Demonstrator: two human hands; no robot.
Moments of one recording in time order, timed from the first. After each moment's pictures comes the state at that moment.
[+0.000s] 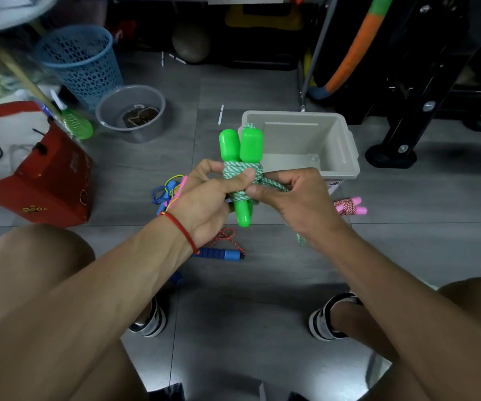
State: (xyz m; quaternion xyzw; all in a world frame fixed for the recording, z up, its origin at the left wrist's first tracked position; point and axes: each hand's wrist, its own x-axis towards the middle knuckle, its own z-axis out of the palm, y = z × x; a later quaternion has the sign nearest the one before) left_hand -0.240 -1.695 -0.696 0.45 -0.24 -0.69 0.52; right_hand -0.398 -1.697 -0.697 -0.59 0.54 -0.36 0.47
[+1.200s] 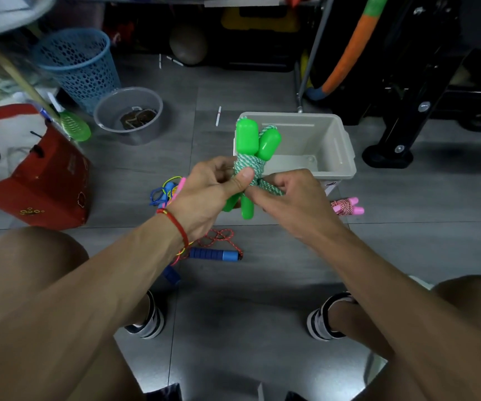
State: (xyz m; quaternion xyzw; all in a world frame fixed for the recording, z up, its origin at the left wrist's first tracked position) left_hand -0.234 -1.703 -0.707 0.50 -0.41 -0.62 0.45; right_hand -0.399 -1.689 -0.684 -0.66 0.59 -0.27 0.38
